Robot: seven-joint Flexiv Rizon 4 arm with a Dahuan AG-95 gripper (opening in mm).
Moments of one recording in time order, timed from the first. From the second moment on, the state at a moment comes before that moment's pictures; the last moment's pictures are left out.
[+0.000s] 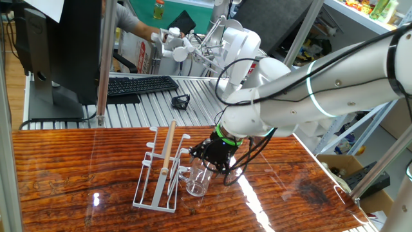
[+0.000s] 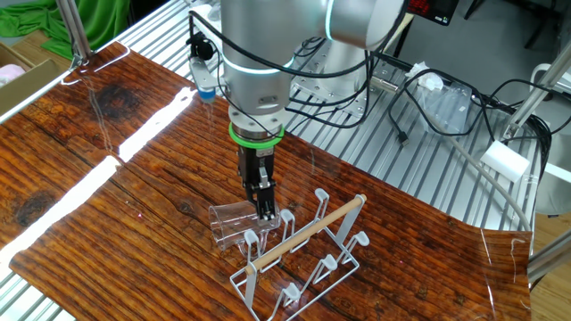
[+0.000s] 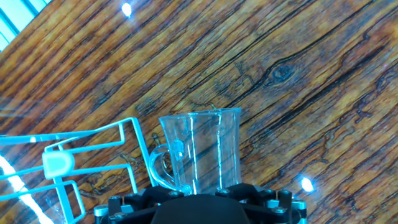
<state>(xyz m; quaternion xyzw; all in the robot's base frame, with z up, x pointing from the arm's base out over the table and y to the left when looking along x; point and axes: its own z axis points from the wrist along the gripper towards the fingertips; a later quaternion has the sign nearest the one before) 0.556 0.037 0.076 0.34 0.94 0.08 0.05</state>
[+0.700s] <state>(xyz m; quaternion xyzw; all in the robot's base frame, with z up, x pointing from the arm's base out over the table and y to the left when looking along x) 0.553 0.037 0.074 0.32 0.94 0.08 0.04</state>
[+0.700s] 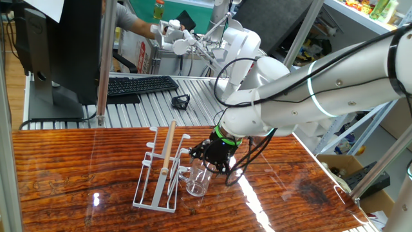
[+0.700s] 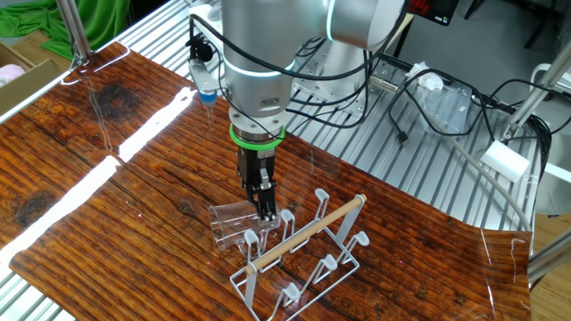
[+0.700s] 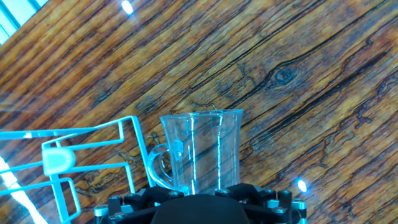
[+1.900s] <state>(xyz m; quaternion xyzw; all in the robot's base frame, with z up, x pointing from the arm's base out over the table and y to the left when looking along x) 0.556 0.039 0.070 0.33 0.94 0.08 0.03</state>
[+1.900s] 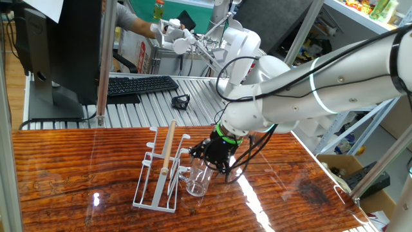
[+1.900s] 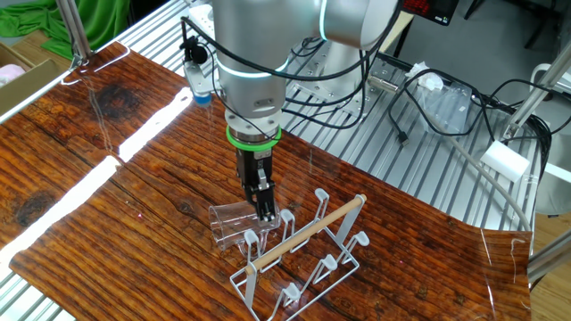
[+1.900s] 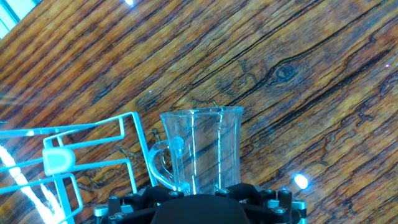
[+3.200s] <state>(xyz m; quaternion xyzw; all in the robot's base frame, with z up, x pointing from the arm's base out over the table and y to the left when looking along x) 0.559 0.049 0.033 0.35 0.93 0.06 0.05</state>
